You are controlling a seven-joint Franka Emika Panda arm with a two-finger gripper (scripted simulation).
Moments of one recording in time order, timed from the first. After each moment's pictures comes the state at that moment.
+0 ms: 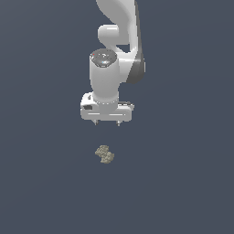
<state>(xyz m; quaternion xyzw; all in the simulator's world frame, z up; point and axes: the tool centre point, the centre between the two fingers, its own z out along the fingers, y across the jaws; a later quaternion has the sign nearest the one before) -0.003 -0.043 0.179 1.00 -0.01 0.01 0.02</state>
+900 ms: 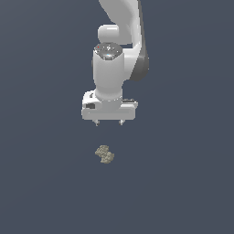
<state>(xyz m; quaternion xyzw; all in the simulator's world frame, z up) 0.011 -0.033 0.197 1.00 0.02 0.03 0.02</state>
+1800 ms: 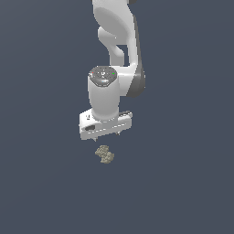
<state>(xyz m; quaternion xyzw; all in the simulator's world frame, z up) 0.050 -0.043 0.158 0.99 0.16 0.01 0.02</state>
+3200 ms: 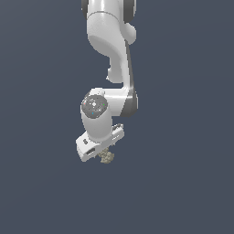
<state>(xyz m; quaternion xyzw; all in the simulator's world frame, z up) 0.085 -0.059 0.097 0.95 0.30 0.00 0.00</state>
